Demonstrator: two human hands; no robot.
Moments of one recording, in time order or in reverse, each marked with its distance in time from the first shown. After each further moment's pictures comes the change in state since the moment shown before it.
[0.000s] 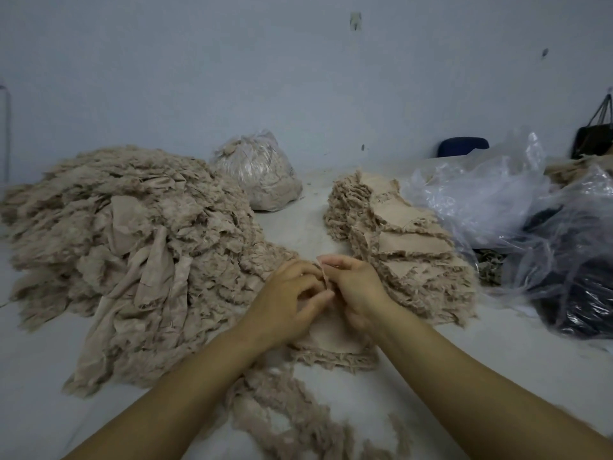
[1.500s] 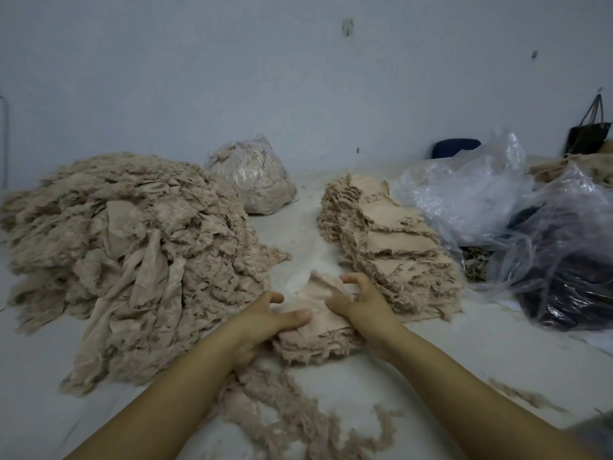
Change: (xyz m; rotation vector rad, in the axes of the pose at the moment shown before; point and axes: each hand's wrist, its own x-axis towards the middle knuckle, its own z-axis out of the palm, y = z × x) left_hand -0.019 -0.003 0.002 -0.788 -0.227 -1.044; right_hand -0.026 0.021 -0.052 -0.412 -0.041 -0.051
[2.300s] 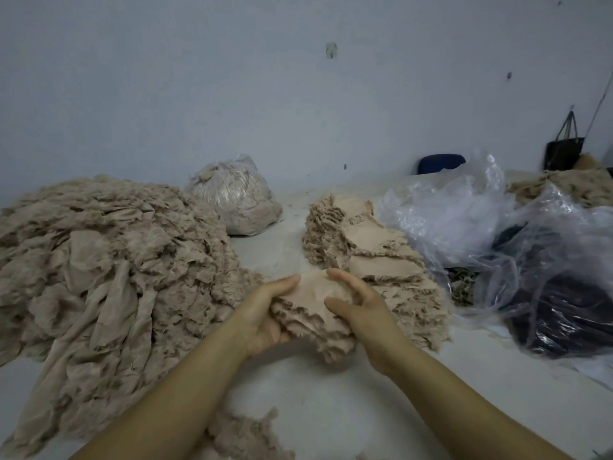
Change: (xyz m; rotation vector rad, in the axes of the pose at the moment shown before) left_hand 0.021 0.059 0.032 -0.453 -0.134 -0.020; right_hand 0.015 -0.018 -0.024 0.206 0.055 -0.164
